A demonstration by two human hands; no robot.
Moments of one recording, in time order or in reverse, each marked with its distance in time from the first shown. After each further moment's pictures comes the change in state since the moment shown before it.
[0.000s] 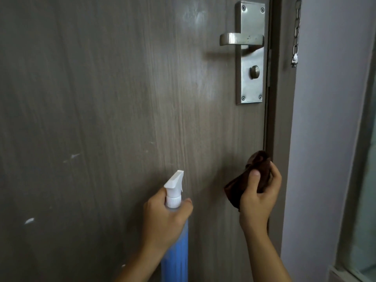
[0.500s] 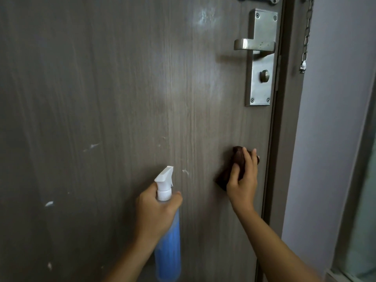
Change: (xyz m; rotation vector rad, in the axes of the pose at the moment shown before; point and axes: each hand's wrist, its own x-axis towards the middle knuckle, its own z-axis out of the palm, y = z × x) left_hand -0.001 -0.015 -0.034 0.039 0.085 -0.088; right_hand 0.014 0.037 0.029 -0.391 -0.273 -0.184
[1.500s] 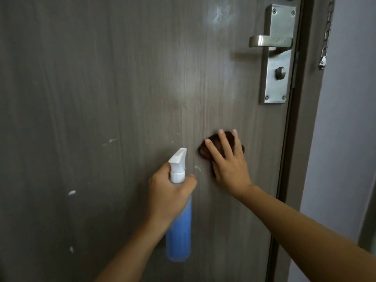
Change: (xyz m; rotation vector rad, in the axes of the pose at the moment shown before) left_hand 0.011 0.049 -0.009 0.016 0.047 0.045; right_hand 0.032 -0.019 0.036 -0.563 -0.289 -0.833
